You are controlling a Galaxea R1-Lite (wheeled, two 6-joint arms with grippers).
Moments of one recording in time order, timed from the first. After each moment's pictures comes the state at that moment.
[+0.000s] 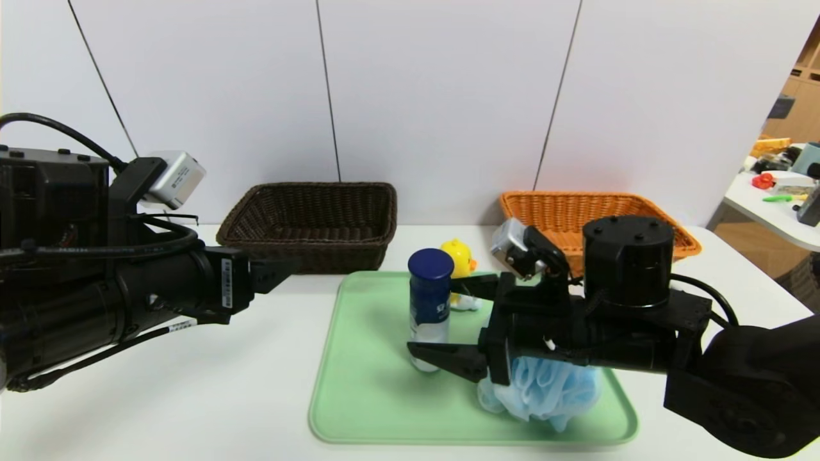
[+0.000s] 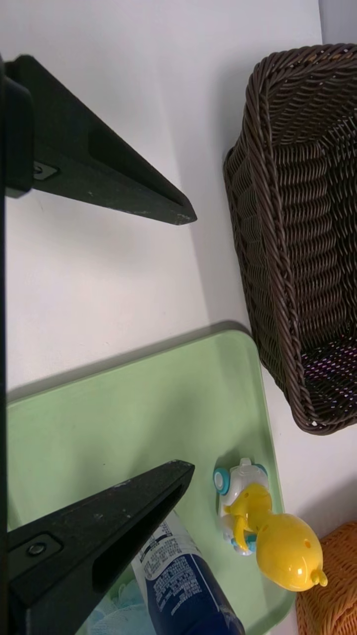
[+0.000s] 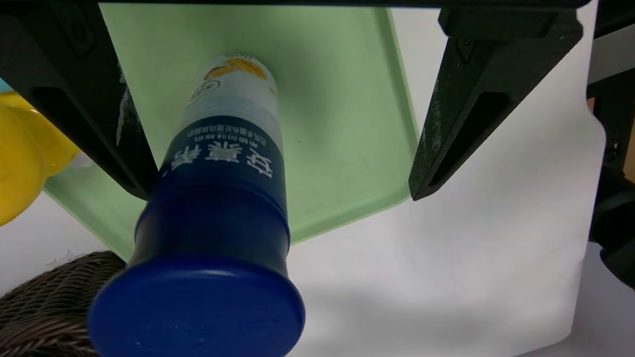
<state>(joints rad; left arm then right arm) -0.47 1.33 -0.77 -0.21 0.13 -0.17 0.64 1.80 -0.71 -0.83 0.53 -0.08</state>
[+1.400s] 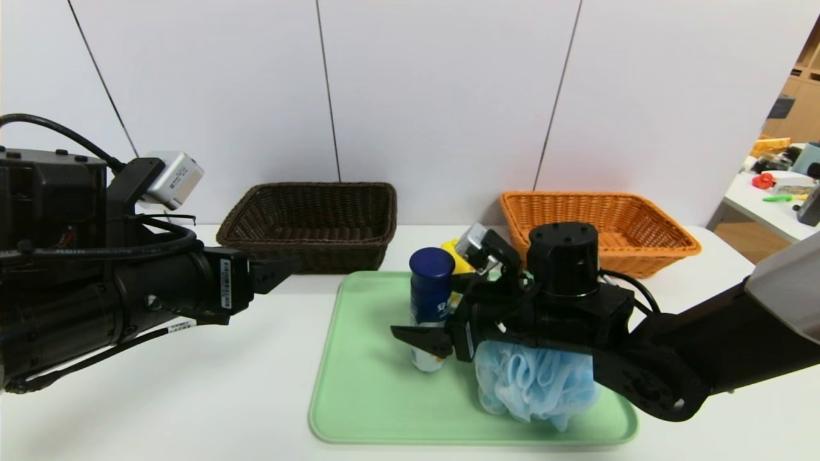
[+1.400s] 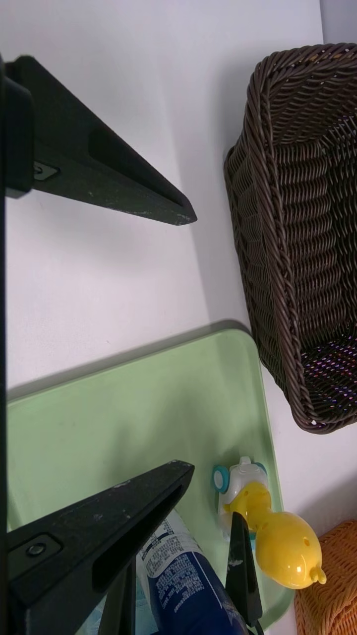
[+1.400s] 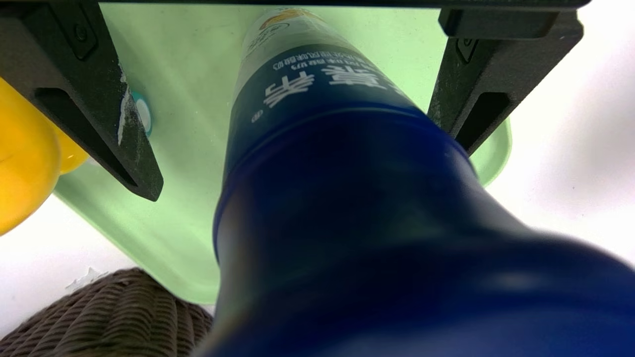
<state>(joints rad) -0.47 1.33 -0.77 -0.21 0.13 -0.17 0.63 1.97 -0.82 -0.87 0.48 -0.07</state>
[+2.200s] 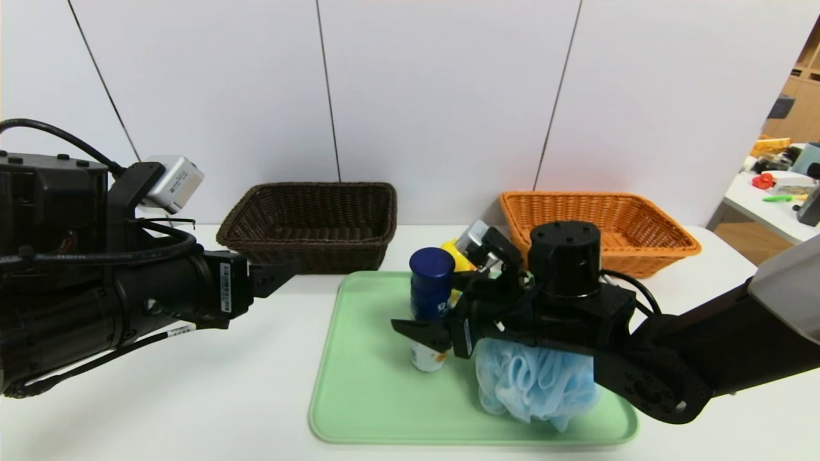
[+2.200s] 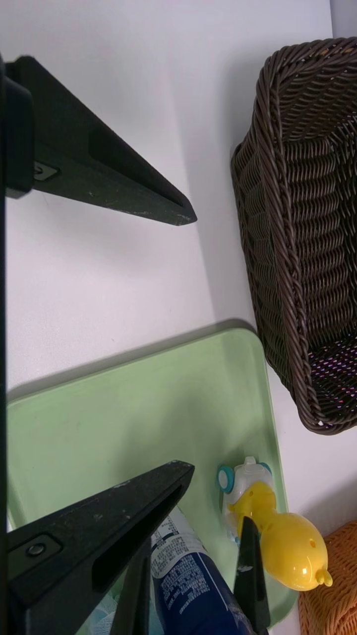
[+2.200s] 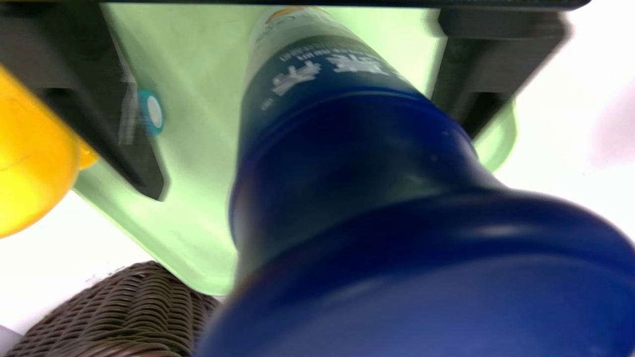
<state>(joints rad) -0.48 1.32 -0.76 -0.21 0.13 -0.18 0.64 1.96 -0.82 -0.89 0.44 -0.06</state>
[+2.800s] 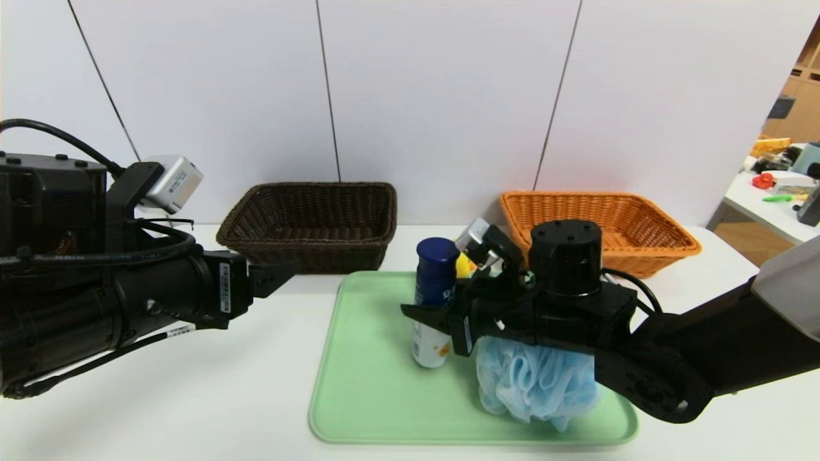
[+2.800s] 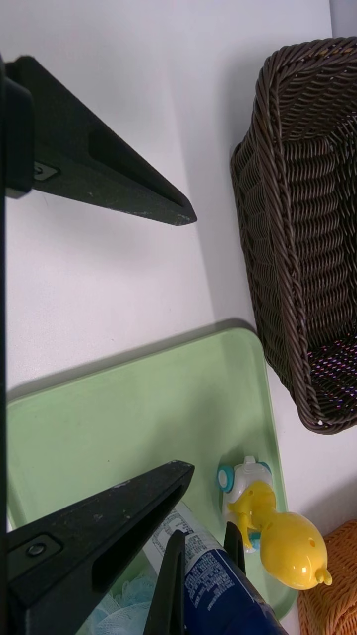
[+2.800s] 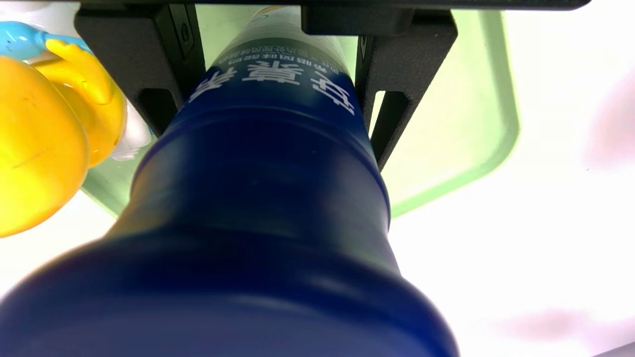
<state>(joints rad) -0.48 1.32 -0.76 -0.21 0.13 -0.18 0.64 1.96 -0.82 -0.88 0.43 -0.06</state>
